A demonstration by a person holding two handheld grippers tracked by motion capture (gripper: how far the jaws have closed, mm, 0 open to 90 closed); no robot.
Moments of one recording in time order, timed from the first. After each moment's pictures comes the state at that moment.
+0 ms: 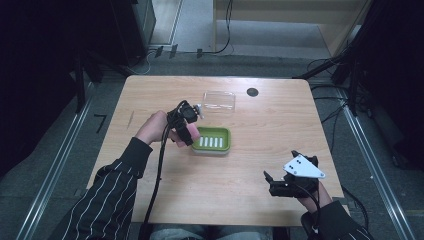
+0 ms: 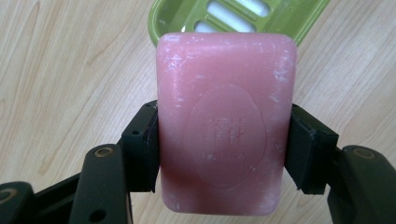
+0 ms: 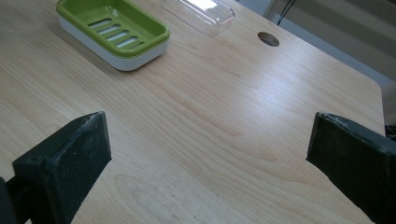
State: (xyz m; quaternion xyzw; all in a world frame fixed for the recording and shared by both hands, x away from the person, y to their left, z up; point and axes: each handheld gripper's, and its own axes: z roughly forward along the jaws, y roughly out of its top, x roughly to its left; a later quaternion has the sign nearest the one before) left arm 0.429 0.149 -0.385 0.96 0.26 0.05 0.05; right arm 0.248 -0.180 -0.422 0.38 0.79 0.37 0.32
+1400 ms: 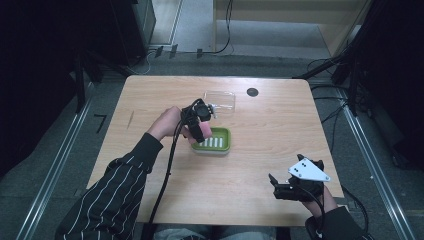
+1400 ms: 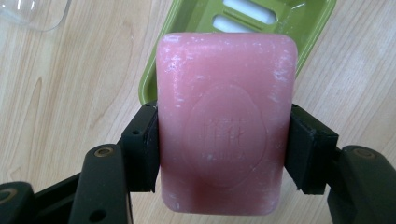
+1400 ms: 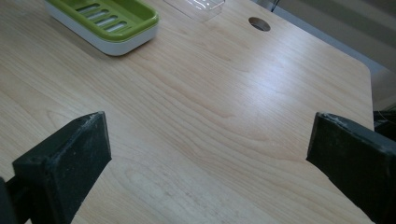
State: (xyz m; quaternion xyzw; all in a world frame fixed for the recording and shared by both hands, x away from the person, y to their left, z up) left arm 0.442 0.114 -0.389 0.98 0.19 0.05 0.05; right arm 0.241 -0.190 -0.425 0.40 0.78 0.36 0.32
